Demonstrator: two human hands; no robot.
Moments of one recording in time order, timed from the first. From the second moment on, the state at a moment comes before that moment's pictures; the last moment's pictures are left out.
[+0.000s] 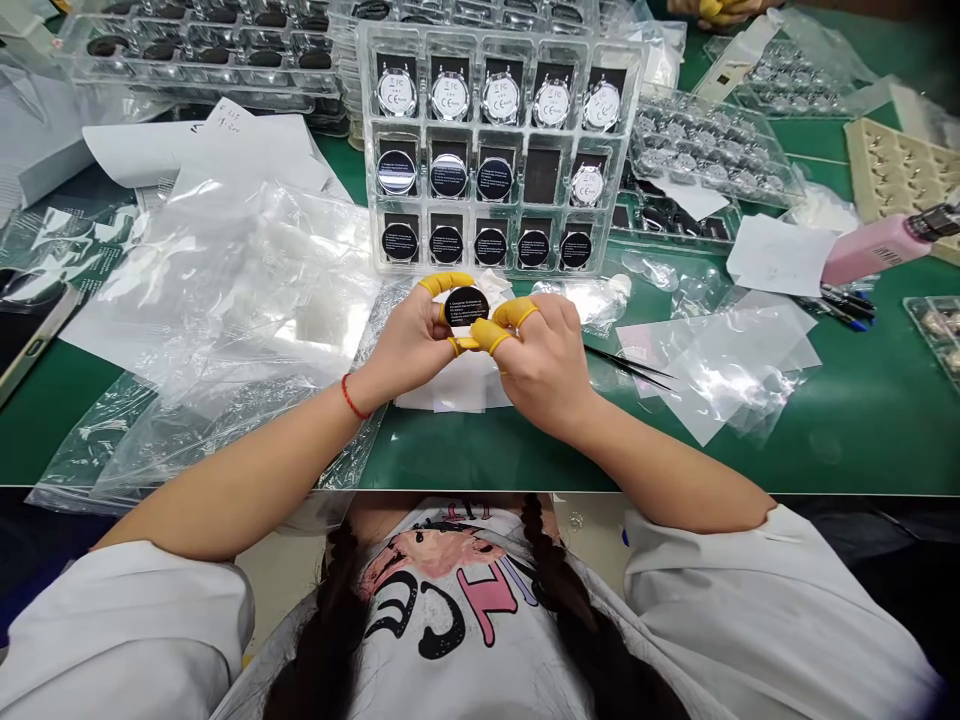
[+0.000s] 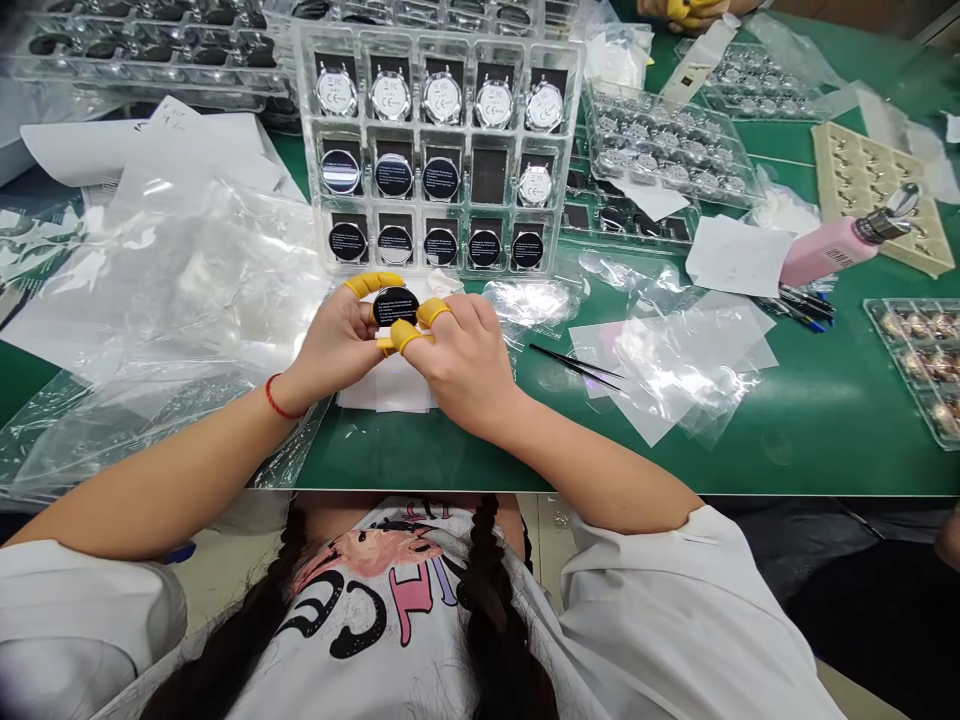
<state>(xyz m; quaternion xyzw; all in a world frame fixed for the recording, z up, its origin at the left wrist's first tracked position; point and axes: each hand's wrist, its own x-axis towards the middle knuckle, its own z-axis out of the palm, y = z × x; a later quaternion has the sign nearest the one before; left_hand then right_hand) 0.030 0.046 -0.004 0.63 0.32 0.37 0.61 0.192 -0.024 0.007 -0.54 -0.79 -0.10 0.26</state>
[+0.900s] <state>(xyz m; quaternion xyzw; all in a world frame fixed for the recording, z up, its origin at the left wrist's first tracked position) 0.031 0.042 -0.005 0.65 0.28 0.35 0.61 0.193 -0.031 0.020 -0.55 -0.77 -0.06 0.32</state>
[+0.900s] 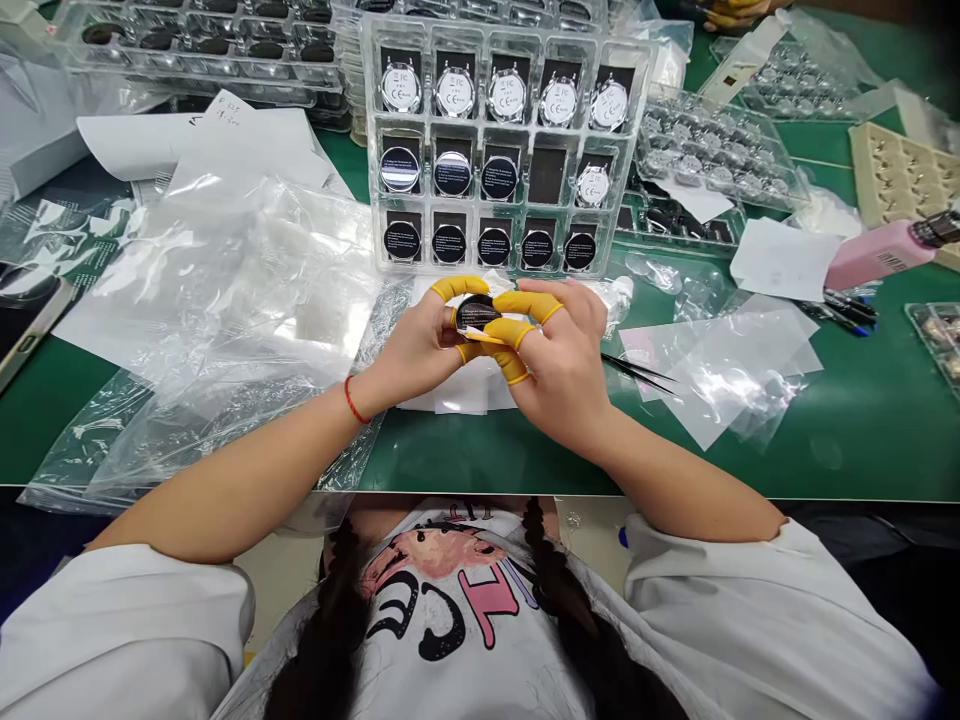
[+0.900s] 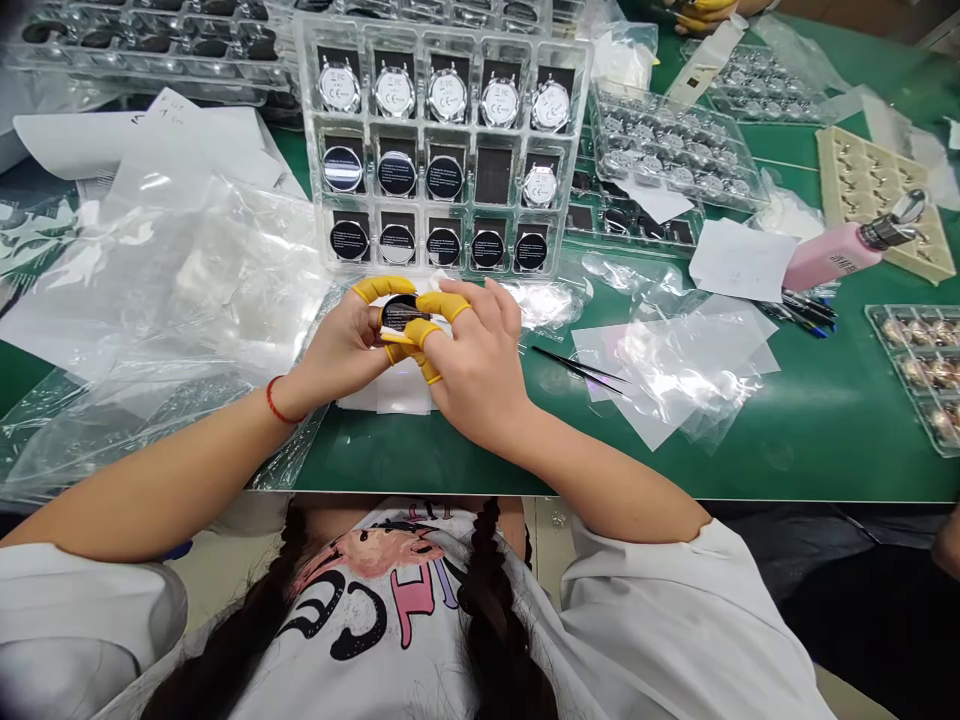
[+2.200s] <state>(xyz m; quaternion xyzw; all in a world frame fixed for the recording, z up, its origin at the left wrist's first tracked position) 0.034 0.040 -0.012 0.60 0.24 0.33 0.69 0.273 0.038 -0.004 -0.70 -0.65 0.11 0.28</state>
